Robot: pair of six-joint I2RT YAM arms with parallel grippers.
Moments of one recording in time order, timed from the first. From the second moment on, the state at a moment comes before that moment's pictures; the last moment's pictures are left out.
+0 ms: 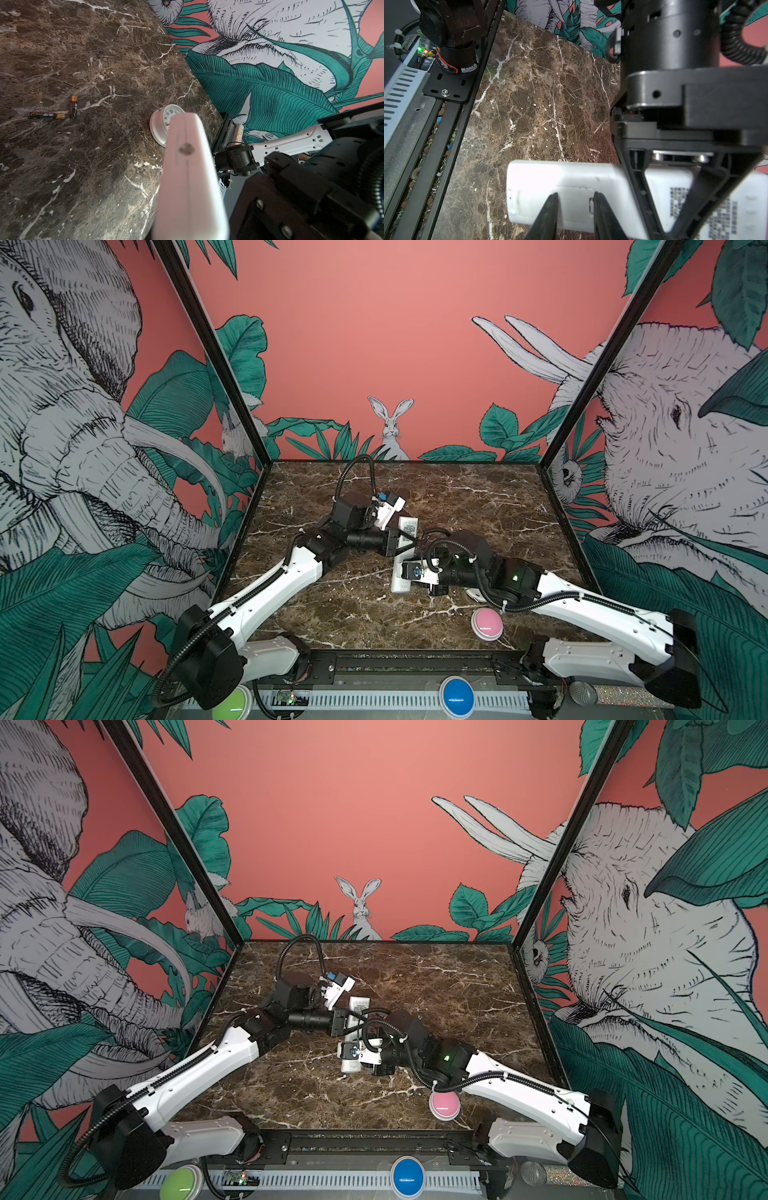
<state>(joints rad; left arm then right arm) -0.65 1.23 0.98 -0.28 0.70 -0.48 1.05 1.14 0.96 -0.37 -0.17 -0.67</state>
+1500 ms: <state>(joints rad) -0.65 1.23 0.98 -0.20 0.64 -0.51 1.05 1.08 0.94 -0.39 -0.12 -0.60</state>
